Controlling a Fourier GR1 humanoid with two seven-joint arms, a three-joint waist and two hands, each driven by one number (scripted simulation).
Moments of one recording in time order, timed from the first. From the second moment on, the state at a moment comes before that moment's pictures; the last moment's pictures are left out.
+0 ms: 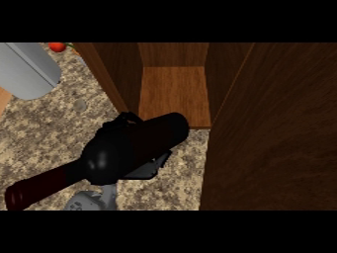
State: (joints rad) left arm -0.13 0.00 -0.36 -1.58 0.21 0.41 -0.16; right arm 0.12 -0.12 -0.14 -2.36 -0.38 0.30 0.33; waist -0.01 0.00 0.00
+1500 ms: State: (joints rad) left arm -0.61 0.00 -0.39 -0.84 0.46 0.58 -0.48; right arm 0.10 -0.12 -0.21 -2.35 -0.43 0.34 0.34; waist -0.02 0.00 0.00
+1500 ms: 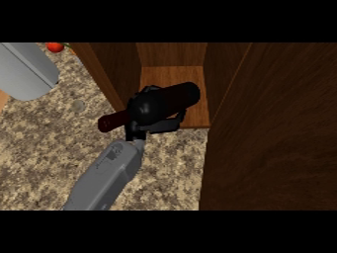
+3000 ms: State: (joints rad) left arm -0.97 0.00 -0.45 -0.26 0.74 0.52 -0.58; right arm 0.03 -0.14 -0.21 -2.31 -0.48 0.38 0.33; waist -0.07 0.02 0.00
